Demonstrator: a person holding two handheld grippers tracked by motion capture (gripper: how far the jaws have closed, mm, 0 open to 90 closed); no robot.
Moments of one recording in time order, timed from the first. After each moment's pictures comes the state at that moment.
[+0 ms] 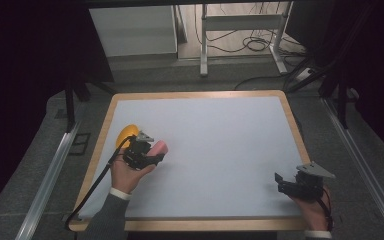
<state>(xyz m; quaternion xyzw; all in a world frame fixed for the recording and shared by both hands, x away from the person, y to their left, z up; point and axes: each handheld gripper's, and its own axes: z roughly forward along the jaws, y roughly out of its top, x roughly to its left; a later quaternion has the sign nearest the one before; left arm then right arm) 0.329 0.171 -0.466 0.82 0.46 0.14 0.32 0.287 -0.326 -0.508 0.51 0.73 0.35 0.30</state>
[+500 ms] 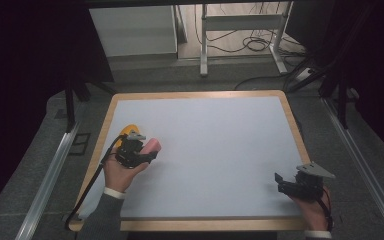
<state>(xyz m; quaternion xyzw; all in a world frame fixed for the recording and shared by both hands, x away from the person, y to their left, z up) 0.329 0.191 -0.463 0.80 0.47 0.15 0.33 0.287 -0.326 -0.508 0.51 0.73 0.35 0.30</state>
